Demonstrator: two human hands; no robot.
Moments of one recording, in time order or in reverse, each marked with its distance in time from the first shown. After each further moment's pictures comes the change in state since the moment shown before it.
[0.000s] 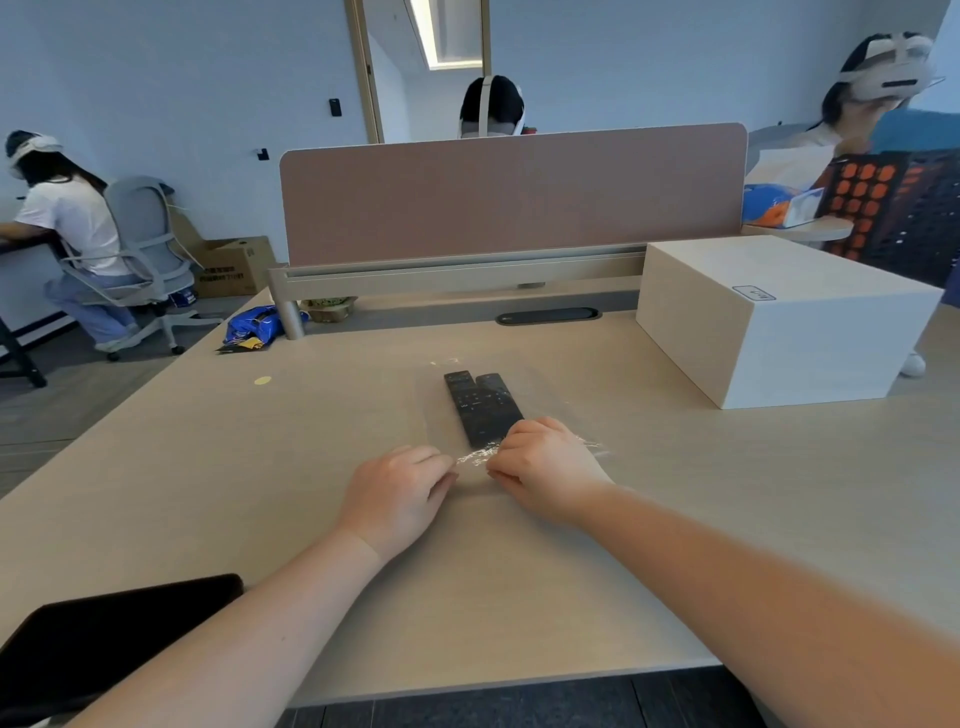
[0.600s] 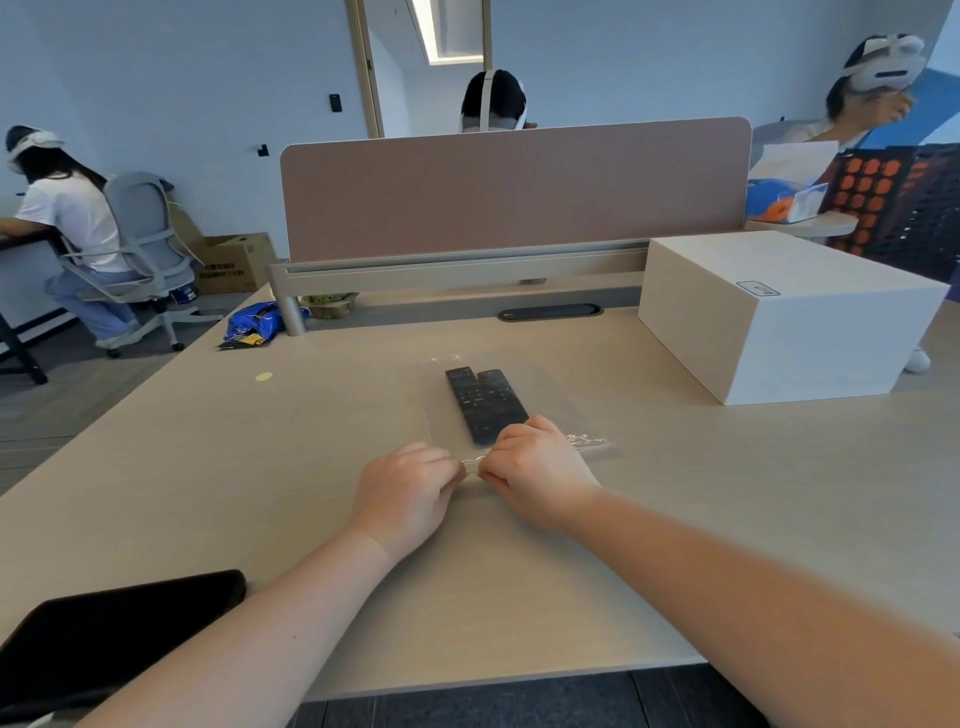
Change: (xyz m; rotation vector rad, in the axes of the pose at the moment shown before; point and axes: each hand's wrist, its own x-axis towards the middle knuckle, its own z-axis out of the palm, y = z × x) left_hand -0.001 0.003 0.005 -0.028 0.015 0.023; right_hand 0.005 -0.013 0.009 0.015 0.006 0.046
